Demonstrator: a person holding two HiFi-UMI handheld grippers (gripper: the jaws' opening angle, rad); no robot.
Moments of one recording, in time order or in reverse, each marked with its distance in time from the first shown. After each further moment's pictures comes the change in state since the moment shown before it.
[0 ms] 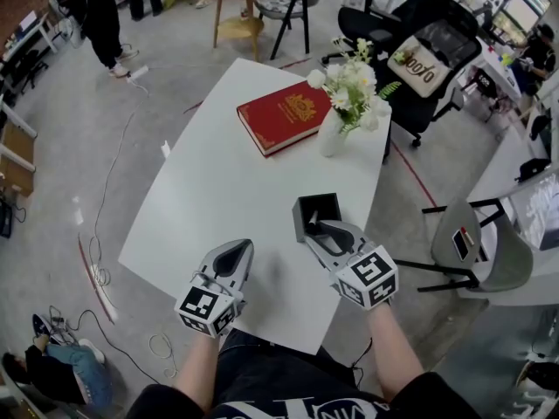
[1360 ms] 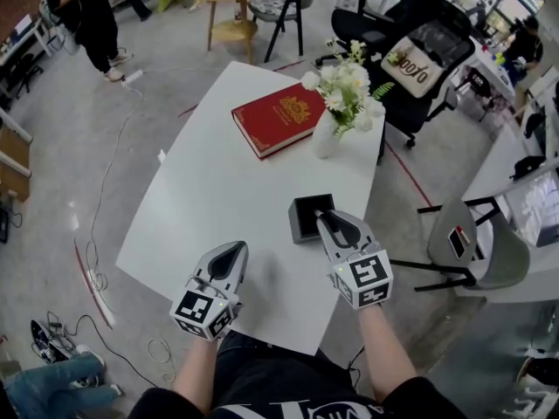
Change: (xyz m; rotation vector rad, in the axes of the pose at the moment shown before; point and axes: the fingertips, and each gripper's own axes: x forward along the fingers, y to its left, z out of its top) left arm -0.006 0.001 0.006 -0.016 -0.026 0.008; right arm -0.015 -0.040 0.016 -0.040 -0.090 -0.283
